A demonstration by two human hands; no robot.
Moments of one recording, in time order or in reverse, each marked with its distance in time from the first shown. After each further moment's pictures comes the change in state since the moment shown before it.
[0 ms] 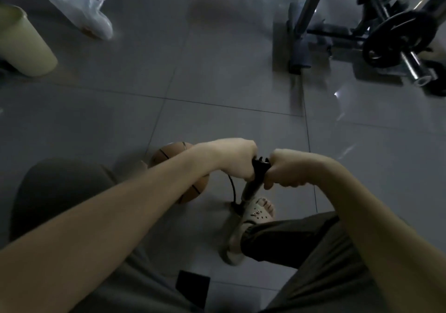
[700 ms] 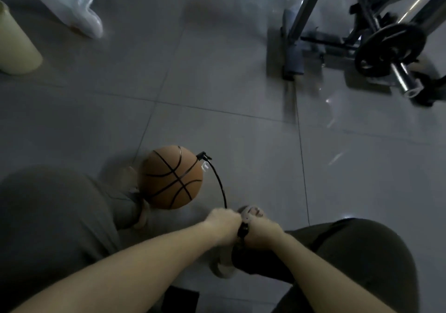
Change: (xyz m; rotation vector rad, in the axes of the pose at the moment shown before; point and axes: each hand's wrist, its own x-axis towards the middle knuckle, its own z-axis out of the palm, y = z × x) left_hand 0.039 -0.018 0.161 0.156 -0.149 0.004; right_hand 0.119 0.077 0.170 -0.138 -0.108 0.105
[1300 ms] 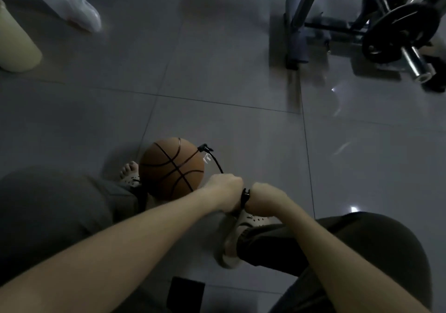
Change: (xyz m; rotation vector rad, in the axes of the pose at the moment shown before) left_hand -0.007 -0.019 -0.065 -0.034 0.128 -0.067; right_hand -0.050 -0.038 -0.081 0.036 0.140 -0.042
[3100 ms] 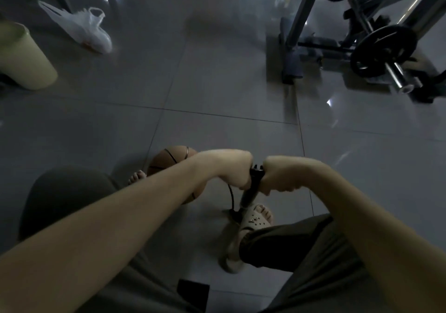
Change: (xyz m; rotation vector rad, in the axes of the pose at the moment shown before) left_hand -0.053 0.020 -0.099 -0.110 -0.075 0.045; right_hand -0.102 -0.023 -0.101 -0.012 -0.052 -0.060
